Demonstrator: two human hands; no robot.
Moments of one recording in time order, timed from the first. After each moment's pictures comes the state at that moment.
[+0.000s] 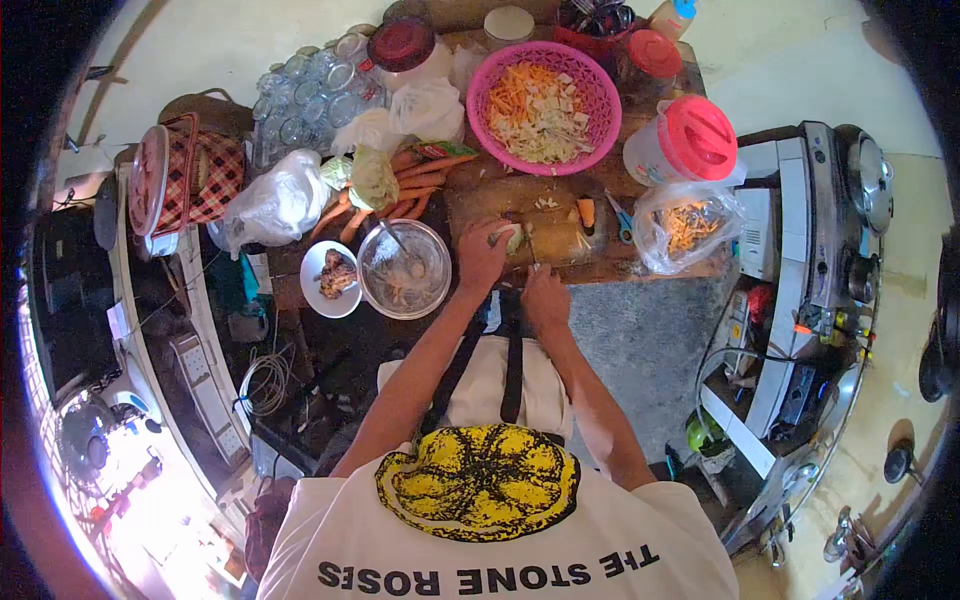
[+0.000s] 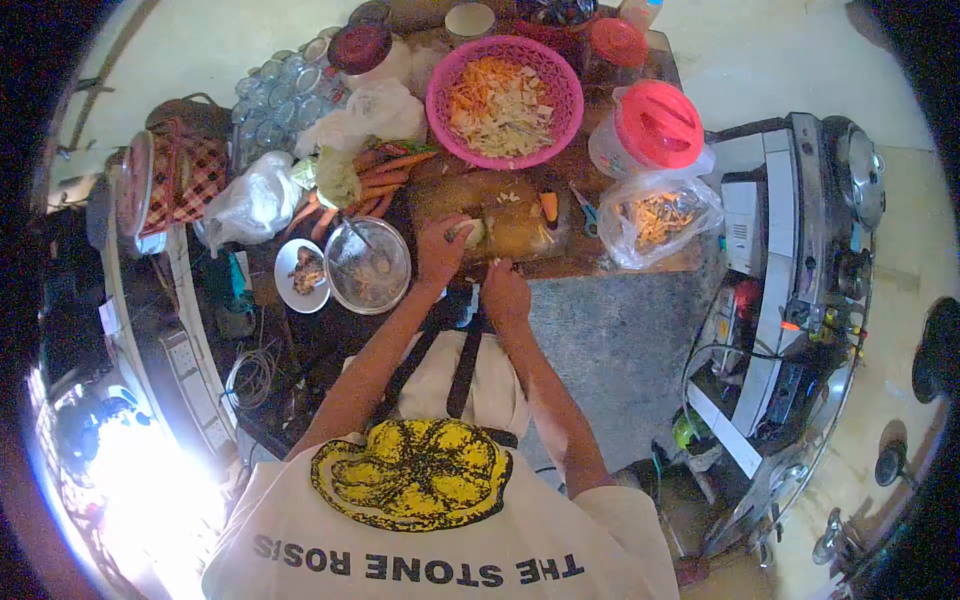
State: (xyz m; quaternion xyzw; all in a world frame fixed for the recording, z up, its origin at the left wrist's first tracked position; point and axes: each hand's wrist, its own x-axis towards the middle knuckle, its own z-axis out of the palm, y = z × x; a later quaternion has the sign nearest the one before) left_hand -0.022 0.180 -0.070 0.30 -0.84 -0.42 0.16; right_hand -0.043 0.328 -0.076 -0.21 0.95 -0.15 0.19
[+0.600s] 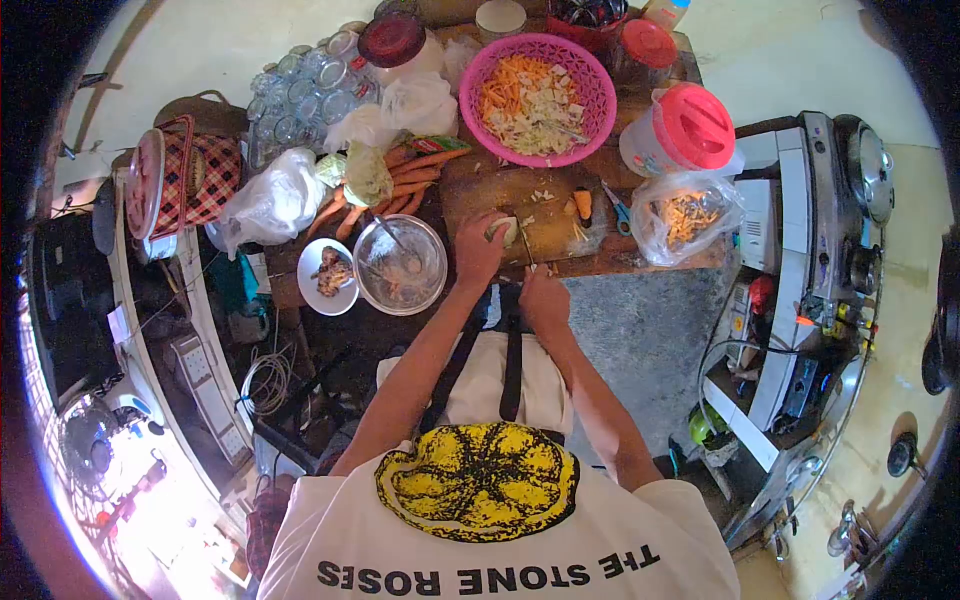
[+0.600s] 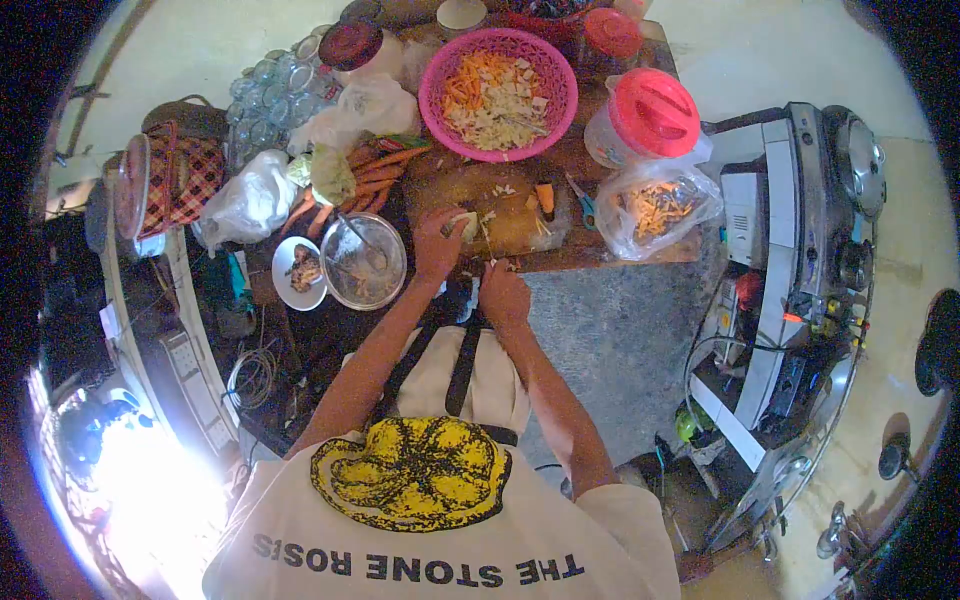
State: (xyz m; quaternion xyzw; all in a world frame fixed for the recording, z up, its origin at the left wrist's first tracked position) left_hand -0.023 0.184 -0.069 0.31 -0.84 -0.41 0.15; right_hand -0.036 0.336 -0.063 -0.21 0.94 -0.16 0.22
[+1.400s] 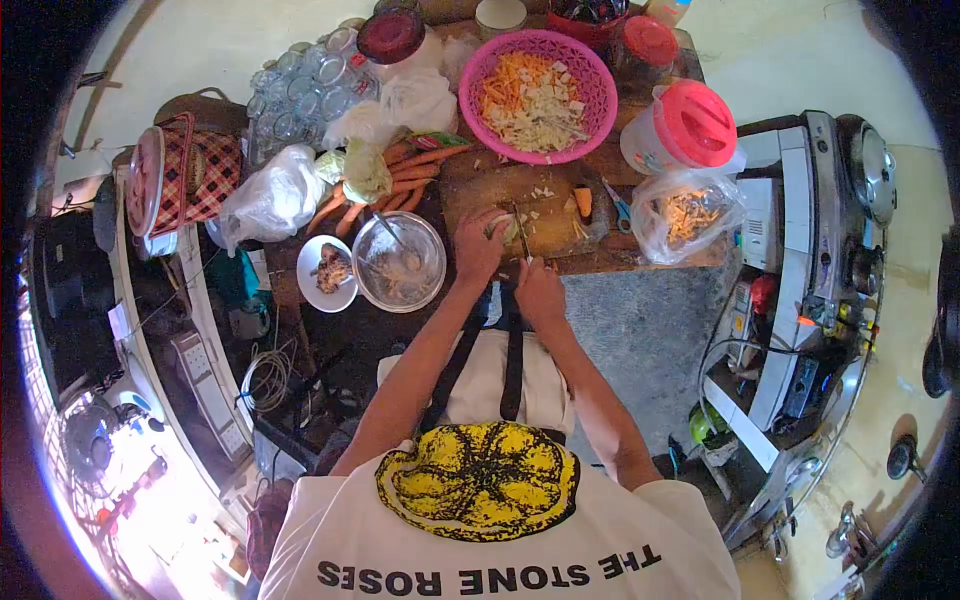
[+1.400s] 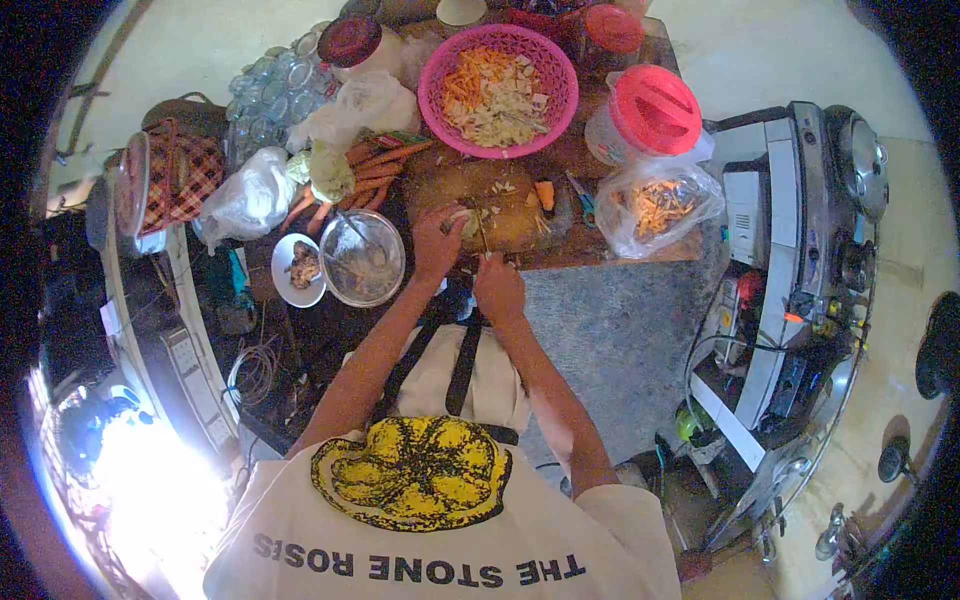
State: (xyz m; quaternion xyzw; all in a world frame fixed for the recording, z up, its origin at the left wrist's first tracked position) left_hand -0.024 0.184 -0.065 0.30 -0.86 -0.39 0.15; right_hand -0.038 0.329 -0.067 -0.23 0.93 -0.19 0.20
